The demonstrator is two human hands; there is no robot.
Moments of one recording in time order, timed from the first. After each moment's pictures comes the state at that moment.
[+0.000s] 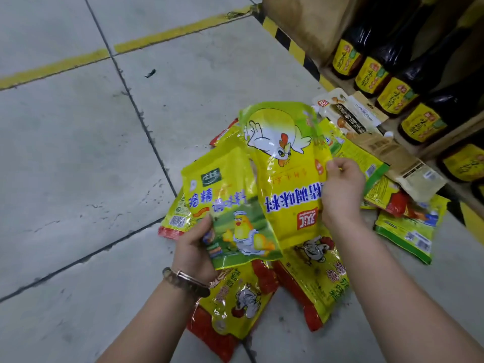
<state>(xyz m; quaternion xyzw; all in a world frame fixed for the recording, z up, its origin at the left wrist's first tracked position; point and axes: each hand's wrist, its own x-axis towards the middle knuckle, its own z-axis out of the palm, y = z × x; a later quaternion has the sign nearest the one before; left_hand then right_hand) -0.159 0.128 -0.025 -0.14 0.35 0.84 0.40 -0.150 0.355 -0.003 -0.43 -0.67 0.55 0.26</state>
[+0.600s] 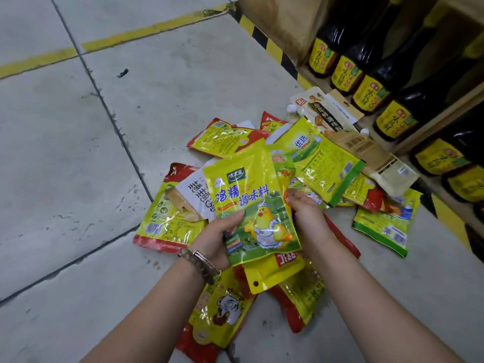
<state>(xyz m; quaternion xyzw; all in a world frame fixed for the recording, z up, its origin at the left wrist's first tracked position) -0.165 0.188 -0.039 -0.16 0.46 0.71 0.51 -0.116 0.340 -0.024 -0.40 -0.51 0.76 0.04</state>
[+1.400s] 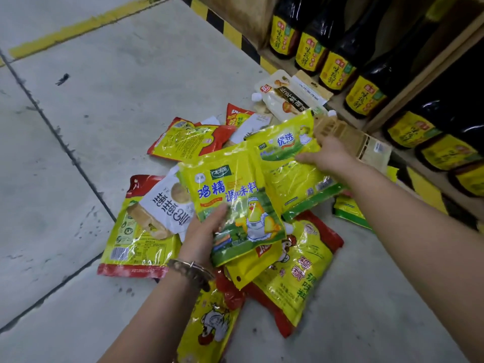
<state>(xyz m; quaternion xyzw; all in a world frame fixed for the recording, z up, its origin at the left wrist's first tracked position) -0.176 0.219 -0.054 -0.16 0.59 0.67 0.42 -0.151 0.496 -0.027 -0.42 -0.83 0.36 -0.04</state>
